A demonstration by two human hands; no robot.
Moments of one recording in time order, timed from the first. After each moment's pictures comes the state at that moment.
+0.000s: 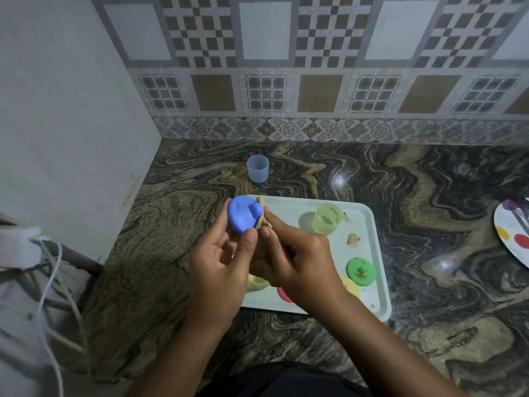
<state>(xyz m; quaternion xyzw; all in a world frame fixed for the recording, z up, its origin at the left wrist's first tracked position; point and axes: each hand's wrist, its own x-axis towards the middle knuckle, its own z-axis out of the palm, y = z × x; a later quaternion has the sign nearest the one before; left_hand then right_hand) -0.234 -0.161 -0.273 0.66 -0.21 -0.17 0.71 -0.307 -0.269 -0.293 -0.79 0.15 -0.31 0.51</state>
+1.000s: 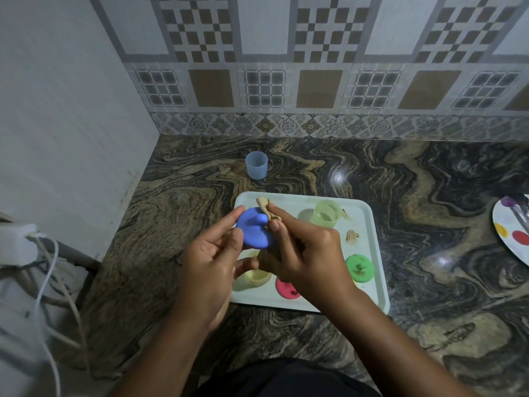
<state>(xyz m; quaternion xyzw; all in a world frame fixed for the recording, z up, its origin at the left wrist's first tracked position) -0.225 -0.153 -0.272 0.61 -0.13 -0.30 0.72 -0.315 -0.279 -0.290 -0.81 0.19 -0.33 0.44</state>
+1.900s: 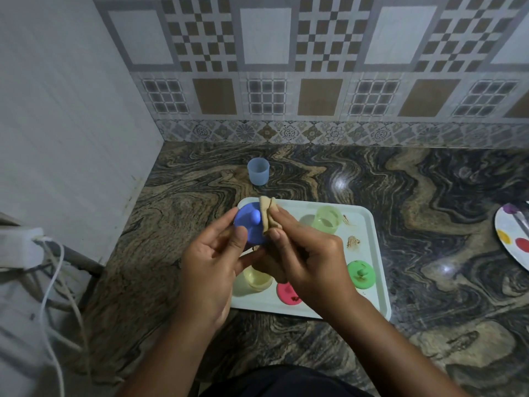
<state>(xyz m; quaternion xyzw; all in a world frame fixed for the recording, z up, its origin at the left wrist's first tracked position) -0.227 -0.162 -0.265 0.58 -0.12 -0.26 0.76 -0.317 -0.280 -0.292 -0.79 0.14 -0.38 0.45</state>
